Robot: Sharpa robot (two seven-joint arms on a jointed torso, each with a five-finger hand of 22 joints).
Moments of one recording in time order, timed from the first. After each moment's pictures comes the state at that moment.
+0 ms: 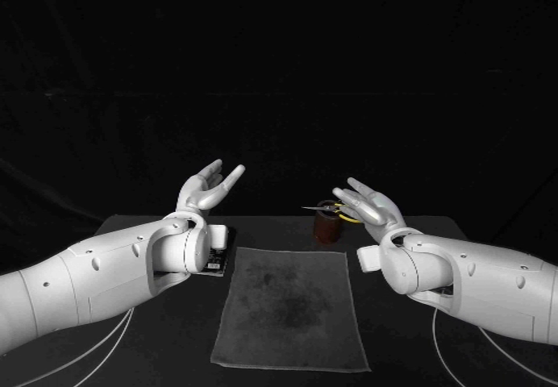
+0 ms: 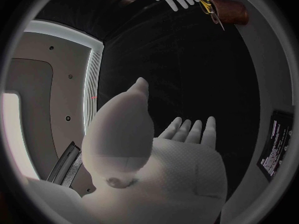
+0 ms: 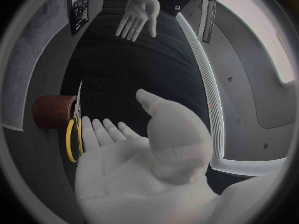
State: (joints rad) left arm 1.18 -0.70 -0.07 1.33 0.03 -0.59 0.51; left_hand 1.31 -0.18 0.10 0.29 0.05 0.23 0.14 0.06 0.05 0.18 0.14 0.02 0.03 0.19 0.18 0.02 0.03 0.13 0.25 0.27 0.03 0.04; right arm 1.15 -0.78 -0.13 1.44 -0.03 -0.50 0.45; right_hand 1.07 0.03 0.41 0.01 0.13 0.15 0.13 0.02 0.03 0.19 0.27 0.02 0.02 0.18 0.27 0.02 0.03 0.05 0.24 0.28 0.03 0.04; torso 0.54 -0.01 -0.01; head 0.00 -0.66
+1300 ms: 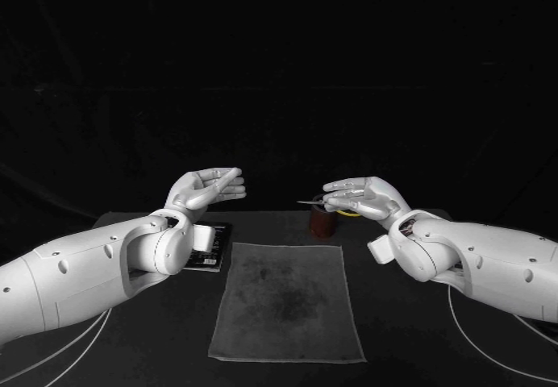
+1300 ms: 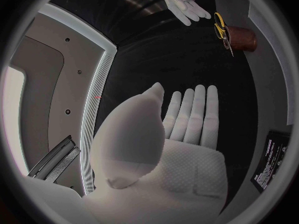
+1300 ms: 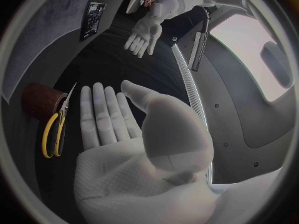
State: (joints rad) left arm 1.18 -0.80 -0.07 1.42 0.01 -0.36 0.50; left_hand 1.48 -0.07 0.22 0.29 0.05 0.83 0.21 0.28 0.18 0.99 0.17 0.20 0.08 0.94 0.14 0.31 0.21 0.18 0.84 0.27 0.29 0.13; right arm 1.20 -0.81 -0.15 1.40 -0.36 -0.36 0.45; right_hand 1.26 -0.06 0.56 -0.21 0.09 0.86 0.21 0.23 0.15 1.04 0.18 0.08 0.06 1.01 0.14 0.22 0.13 0.17 0.81 0.26 0.29 0.11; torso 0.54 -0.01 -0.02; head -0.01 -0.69
